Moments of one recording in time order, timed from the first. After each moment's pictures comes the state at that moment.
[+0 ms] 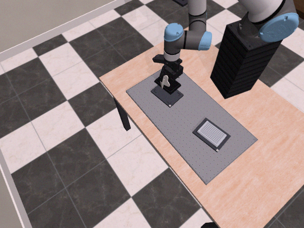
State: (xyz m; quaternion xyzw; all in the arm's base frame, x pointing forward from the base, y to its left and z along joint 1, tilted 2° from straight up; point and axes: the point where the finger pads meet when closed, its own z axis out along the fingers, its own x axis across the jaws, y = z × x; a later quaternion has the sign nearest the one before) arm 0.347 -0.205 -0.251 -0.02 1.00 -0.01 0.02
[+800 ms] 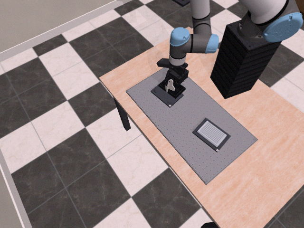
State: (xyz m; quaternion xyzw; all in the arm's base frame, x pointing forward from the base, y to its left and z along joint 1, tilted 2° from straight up) arm 0.348 -0.169 -0.251 -0.04 1.00 -0.01 0.02
